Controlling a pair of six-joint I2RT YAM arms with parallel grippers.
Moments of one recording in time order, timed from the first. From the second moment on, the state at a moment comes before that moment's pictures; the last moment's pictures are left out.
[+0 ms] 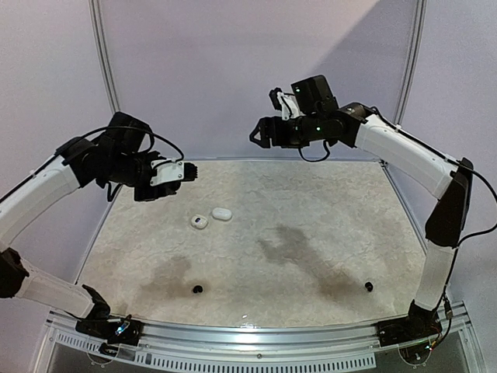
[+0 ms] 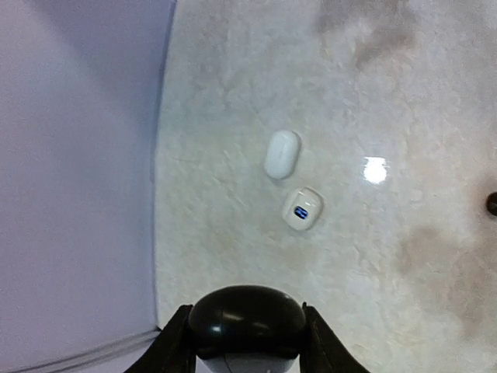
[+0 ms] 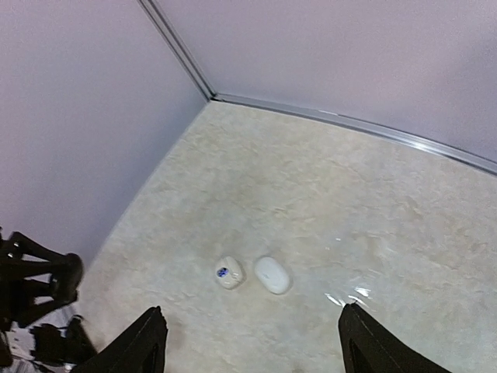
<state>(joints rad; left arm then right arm) -0.59 1.28 1.31 -0.87 -0.02 1.03 0.75 1.91 1.98 -0.60 -0.08 0.40</state>
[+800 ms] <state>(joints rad) -0.71 1.25 1.21 -0.46 -0.03 1.04 0.97 2.01 1.97 -0.35 -0.30 0.59</state>
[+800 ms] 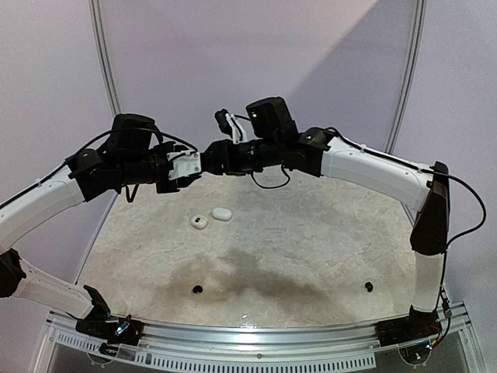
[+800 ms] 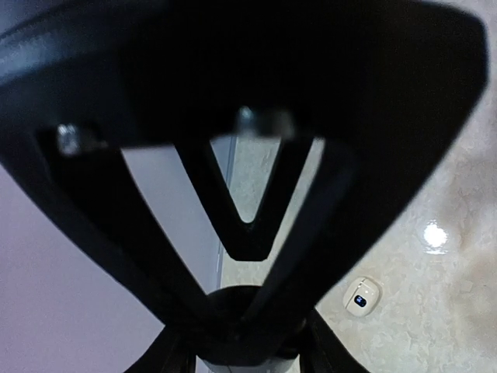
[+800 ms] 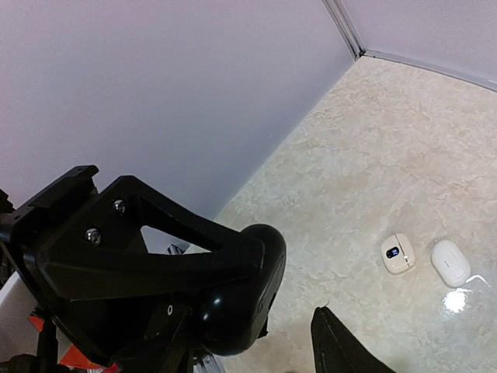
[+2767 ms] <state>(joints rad) -0.59 1.02 0.89 0.39 0.86 -0.32 0.98 1.62 1.54 0.25 -0.64 0.12</state>
